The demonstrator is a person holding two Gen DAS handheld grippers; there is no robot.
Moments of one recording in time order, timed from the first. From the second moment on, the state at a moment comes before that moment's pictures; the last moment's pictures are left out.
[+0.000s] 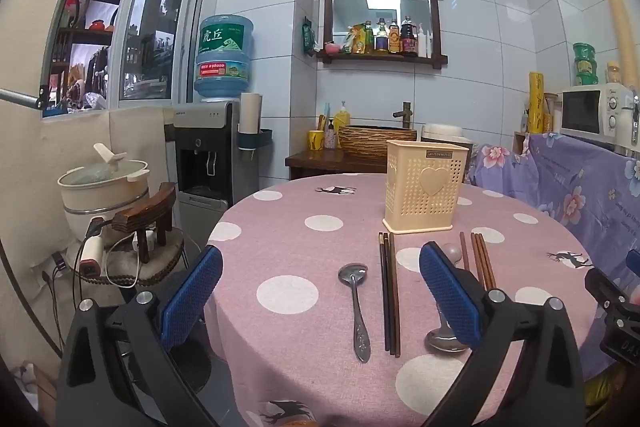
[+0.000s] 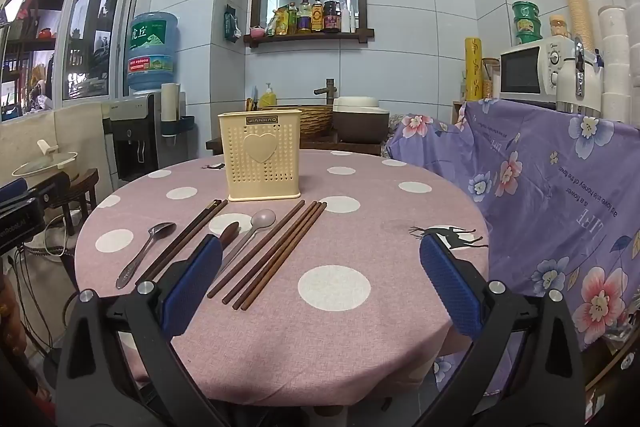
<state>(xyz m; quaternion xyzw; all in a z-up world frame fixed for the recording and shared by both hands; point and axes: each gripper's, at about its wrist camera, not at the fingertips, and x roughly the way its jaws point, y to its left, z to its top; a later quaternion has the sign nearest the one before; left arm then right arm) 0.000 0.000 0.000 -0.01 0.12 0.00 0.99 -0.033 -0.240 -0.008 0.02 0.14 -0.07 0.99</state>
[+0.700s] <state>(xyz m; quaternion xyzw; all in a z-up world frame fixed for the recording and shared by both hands) 0.001 0.001 -0.002 0.00 0.12 0.00 0.99 -0.032 -0.240 -0.007 0.02 0.13 -0.07 0.99</state>
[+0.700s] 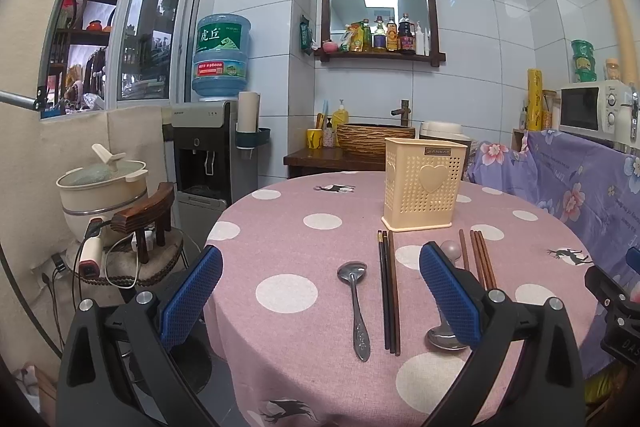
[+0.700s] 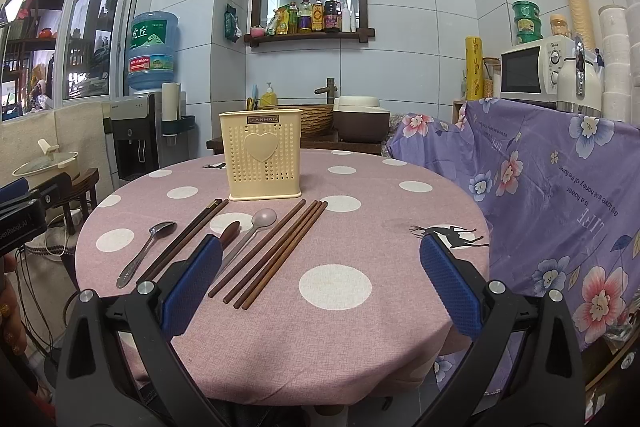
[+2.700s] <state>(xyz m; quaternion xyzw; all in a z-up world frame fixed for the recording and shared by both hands) 0.000 -0.001 -0.002 0.00 0.13 0.00 0.99 -0.030 -0.240 -0.009 0.02 0.14 -0.07 0.99</state>
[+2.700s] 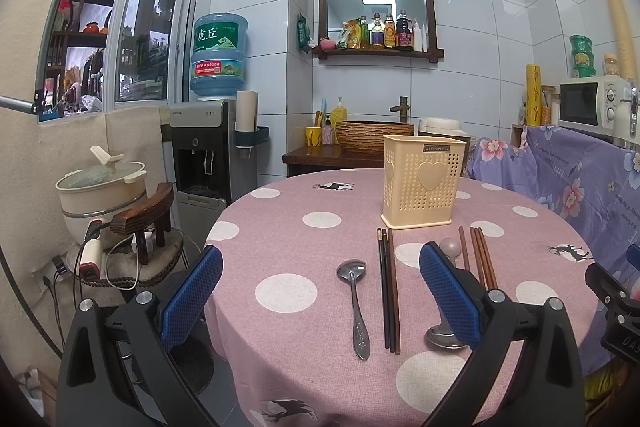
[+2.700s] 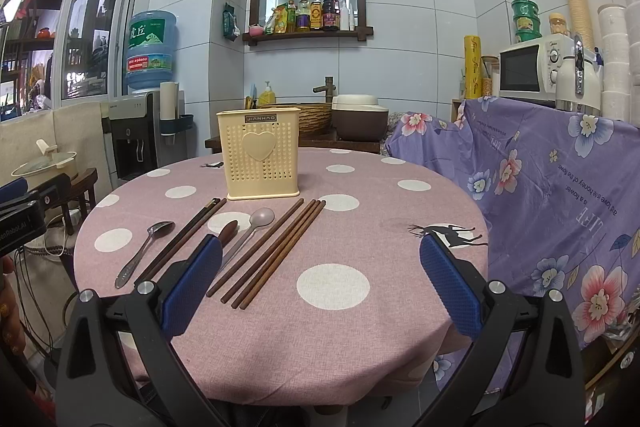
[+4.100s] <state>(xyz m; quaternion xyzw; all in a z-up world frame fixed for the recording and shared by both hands) 0.149 -0.006 -0.051 0.01 0.41 -0.09 0.91 0.066 -0.288 -0.038 0.05 0.30 -0.08 0.95</state>
